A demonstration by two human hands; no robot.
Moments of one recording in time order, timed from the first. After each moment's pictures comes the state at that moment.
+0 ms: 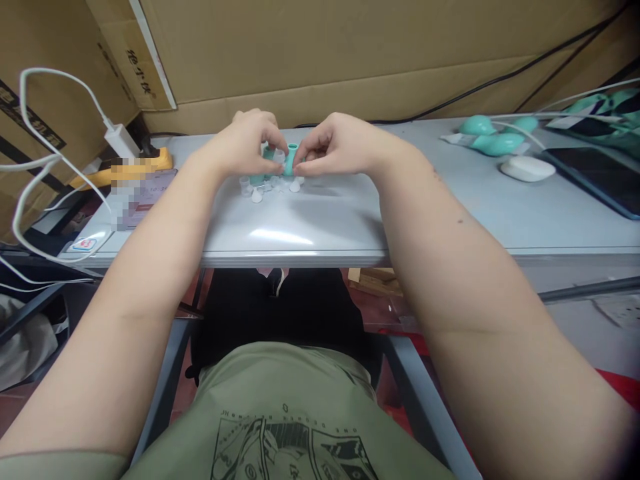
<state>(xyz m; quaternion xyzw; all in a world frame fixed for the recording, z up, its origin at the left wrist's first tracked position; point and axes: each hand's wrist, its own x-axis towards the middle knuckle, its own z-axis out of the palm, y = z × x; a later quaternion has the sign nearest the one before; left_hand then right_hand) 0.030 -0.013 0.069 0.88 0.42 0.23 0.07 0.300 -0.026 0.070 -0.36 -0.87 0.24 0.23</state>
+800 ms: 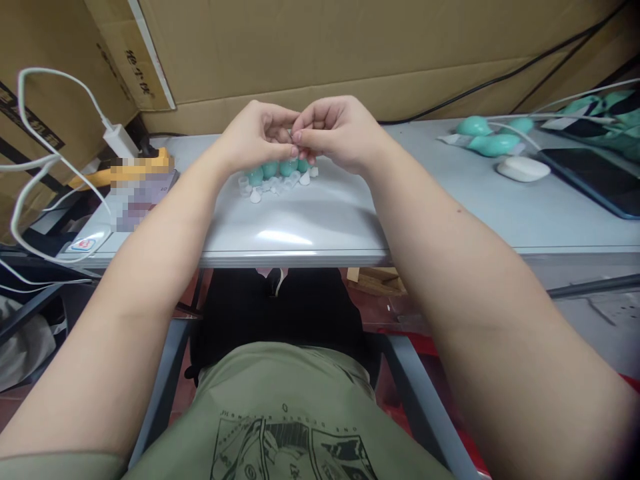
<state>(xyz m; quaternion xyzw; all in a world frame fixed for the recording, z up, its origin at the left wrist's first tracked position) 0.054 -0.027 0.056 0.77 0.33 0.39 0.37 0.283 -0.024 0.049 -0.32 -0.73 0.41 0.45</state>
